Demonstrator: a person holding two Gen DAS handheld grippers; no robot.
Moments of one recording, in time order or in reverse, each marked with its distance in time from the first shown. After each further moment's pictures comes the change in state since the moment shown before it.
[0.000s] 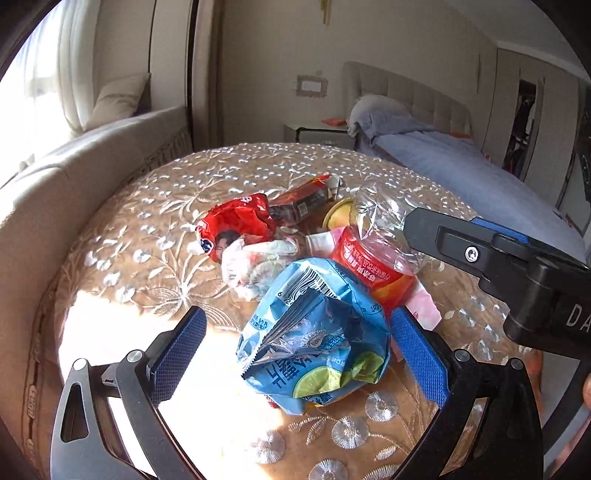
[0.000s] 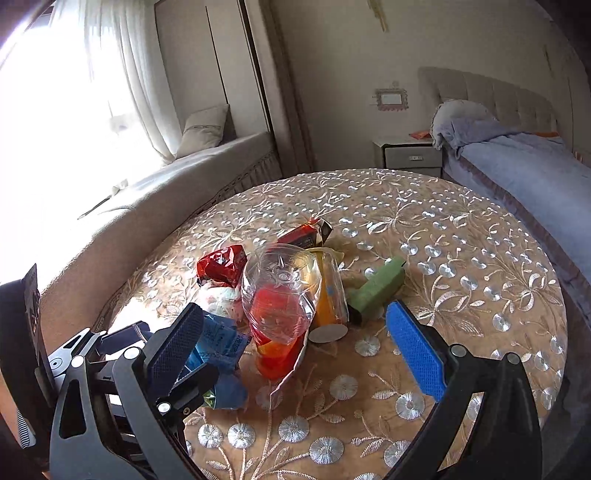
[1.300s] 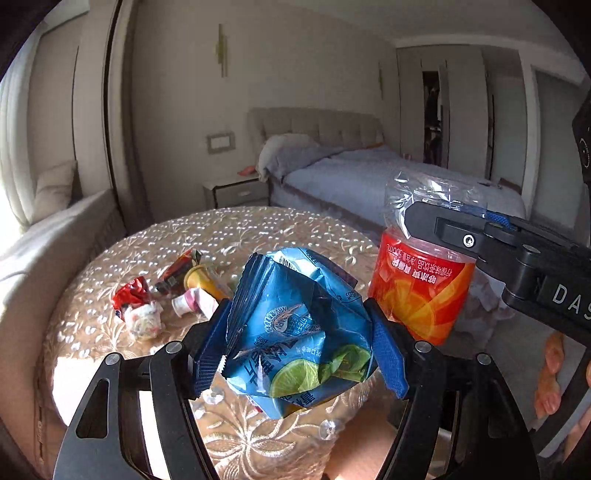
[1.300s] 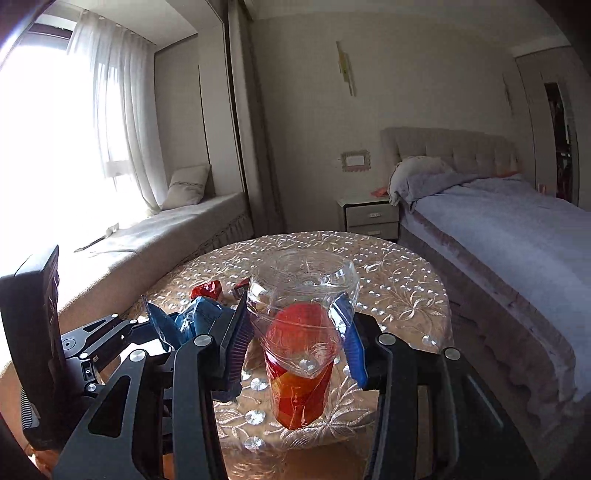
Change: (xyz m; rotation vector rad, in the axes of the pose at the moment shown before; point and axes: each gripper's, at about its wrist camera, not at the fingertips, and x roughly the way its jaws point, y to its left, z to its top) left arm -0.132 -0.149 -0.019 0.276 -0.186 -0.212; right arm -0.215 -0.047 -0.051 -0.009 -0.284 -0.158
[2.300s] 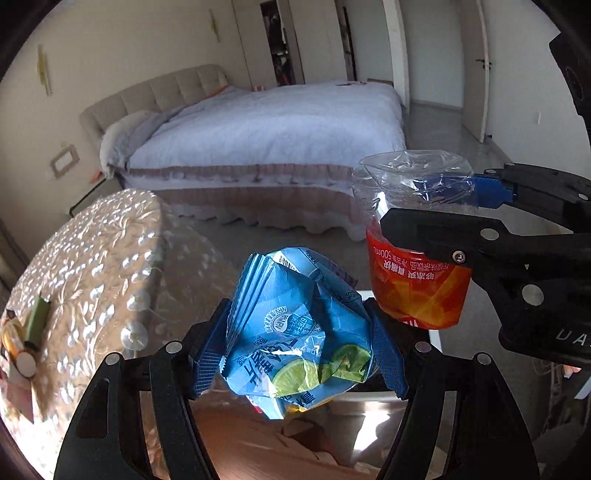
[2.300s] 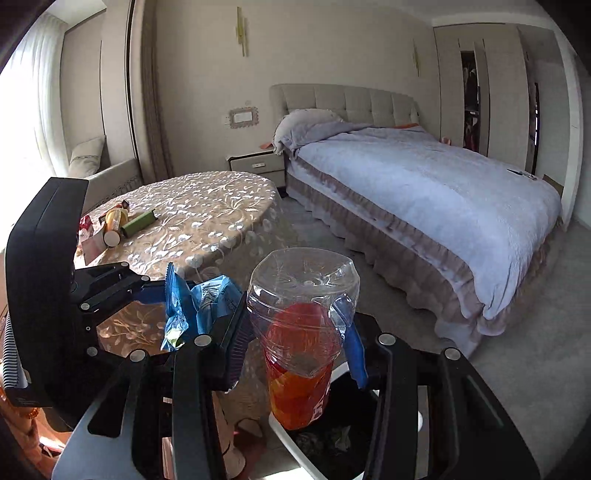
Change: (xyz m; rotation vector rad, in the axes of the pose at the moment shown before) left arm 0.110 -0.196 -0.060 0.442 0.230 -0.414; right arm -0.065 -0.147 -0.126 0.123 0.212 -0.370
